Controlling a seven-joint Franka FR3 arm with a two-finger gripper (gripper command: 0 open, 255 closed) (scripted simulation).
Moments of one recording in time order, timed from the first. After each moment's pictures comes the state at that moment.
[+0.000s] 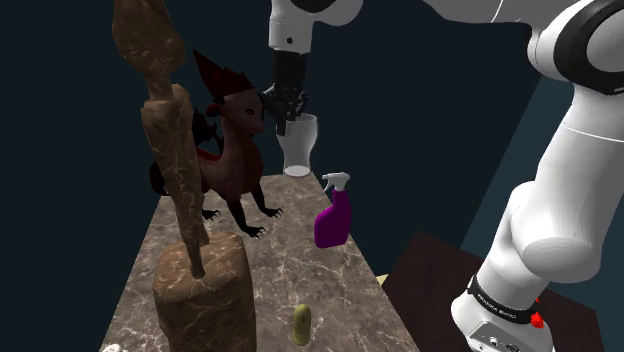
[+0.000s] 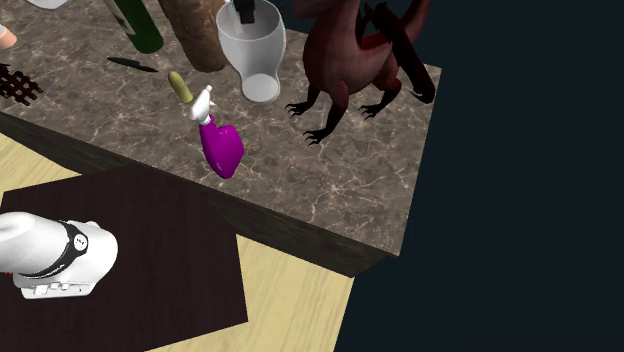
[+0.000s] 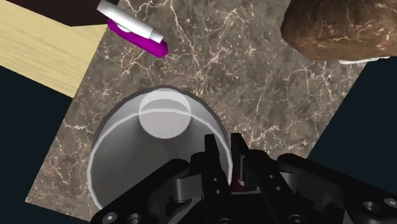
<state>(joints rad) 0.14 0.01 0.13 -1.63 0.16 1.64 0.31</state>
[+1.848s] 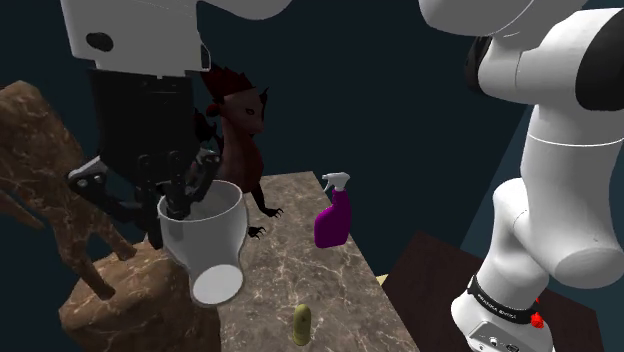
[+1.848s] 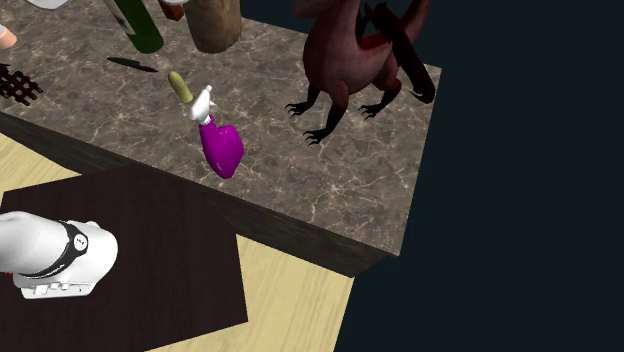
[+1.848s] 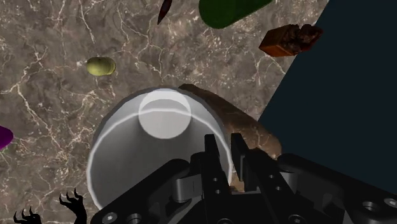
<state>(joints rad) 0.53 0.25 0.44 -1.35 0.02 1.68 1.00</state>
